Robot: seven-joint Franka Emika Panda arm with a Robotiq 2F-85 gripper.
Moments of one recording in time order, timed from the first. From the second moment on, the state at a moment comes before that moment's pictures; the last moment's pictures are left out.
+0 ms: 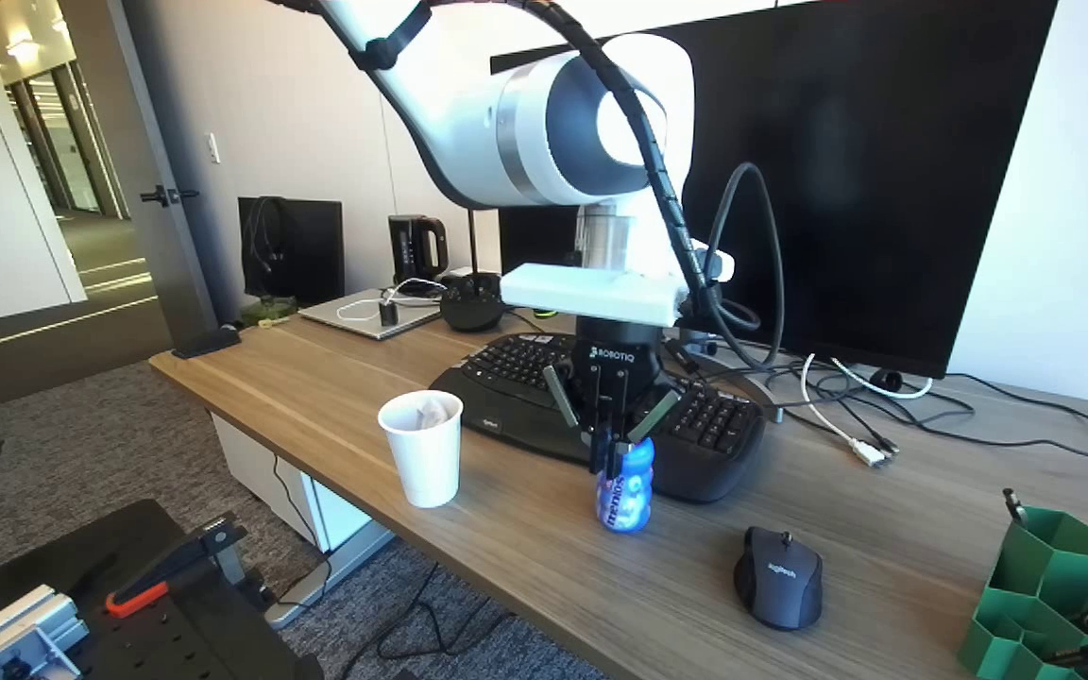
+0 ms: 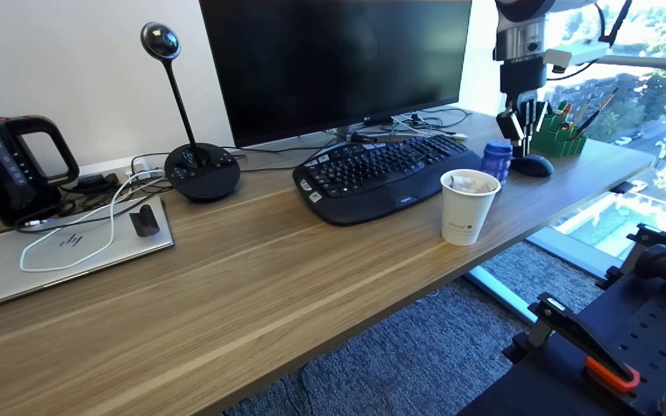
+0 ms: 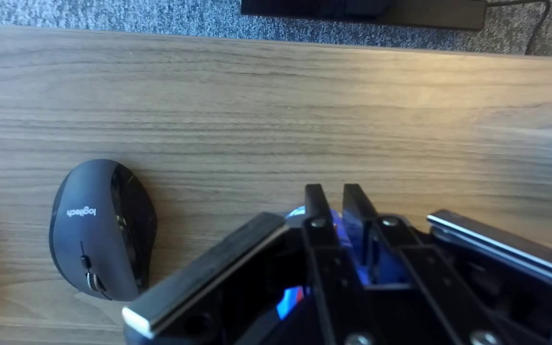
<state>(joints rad) -0.13 0.61 -0.06 -1.78 -0.10 2.18 -0.24</state>
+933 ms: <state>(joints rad) -0.13 0.61 -0.06 -1.78 -0.10 2.23 -0.24</state>
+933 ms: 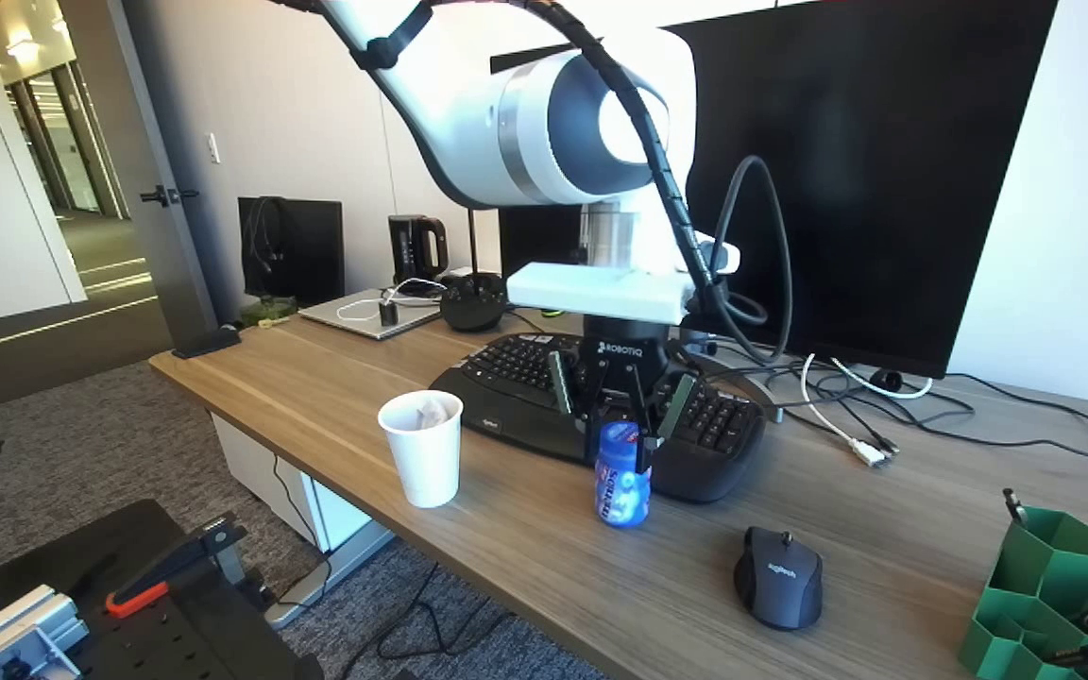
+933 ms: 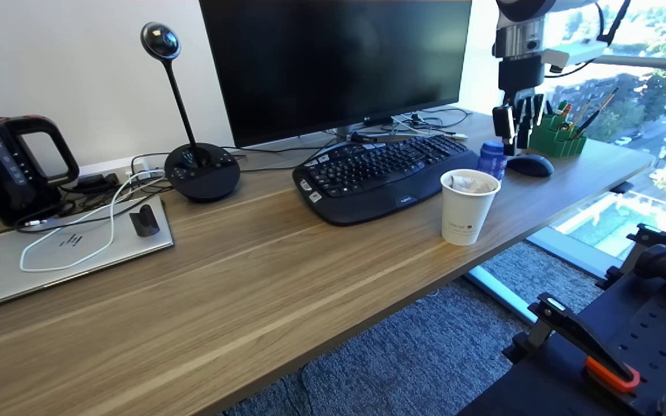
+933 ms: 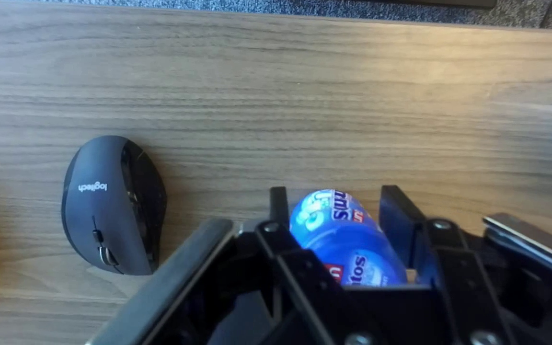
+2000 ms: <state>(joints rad) -0.12 0.61 -0.06 -1.76 -0.10 2.26 -0.24</state>
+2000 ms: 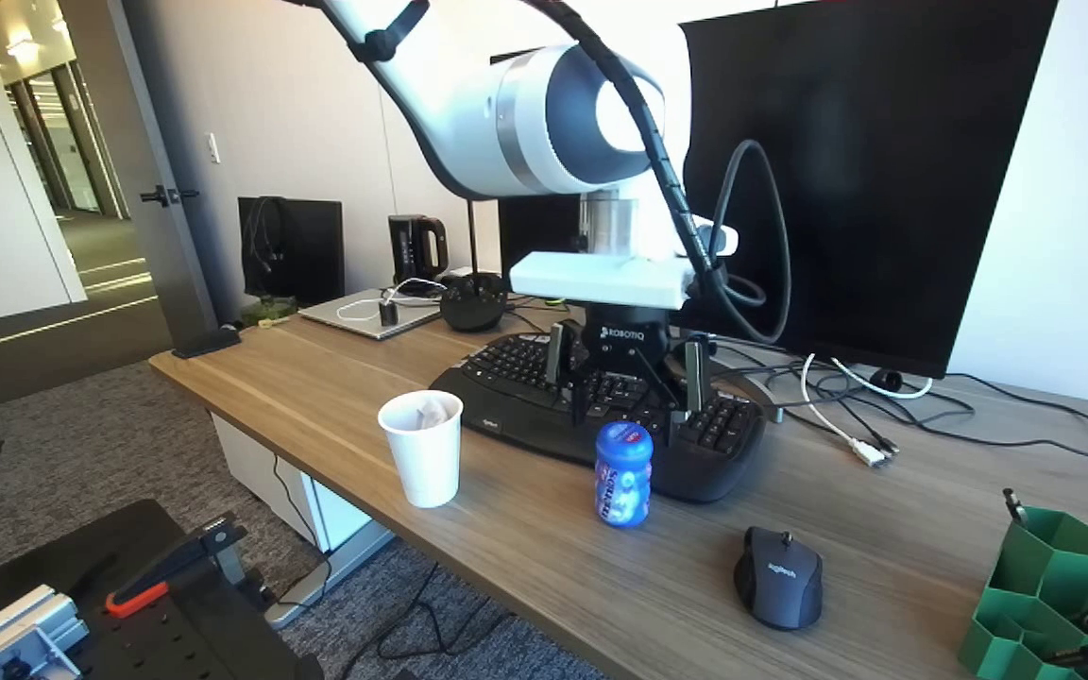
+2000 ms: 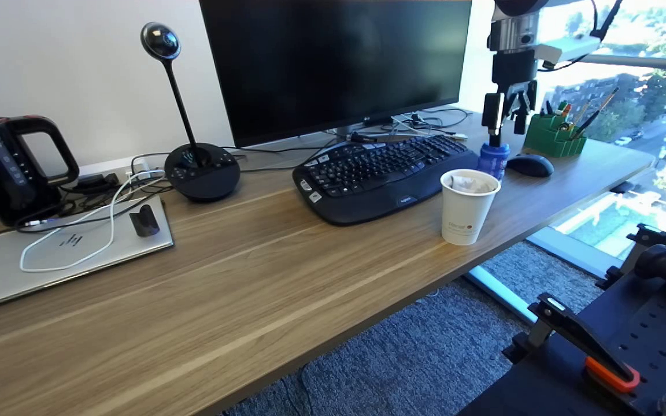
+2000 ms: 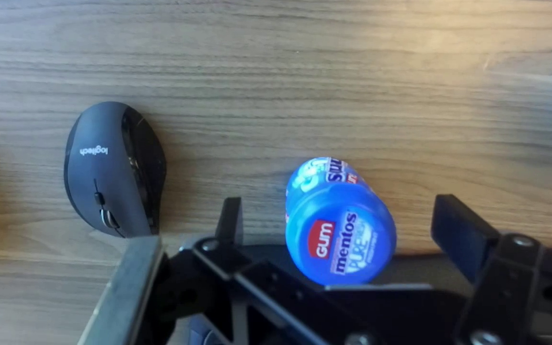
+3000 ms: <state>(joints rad) -0.13 0.61 -0.05 -1.73 -0.09 2.26 -0.25</state>
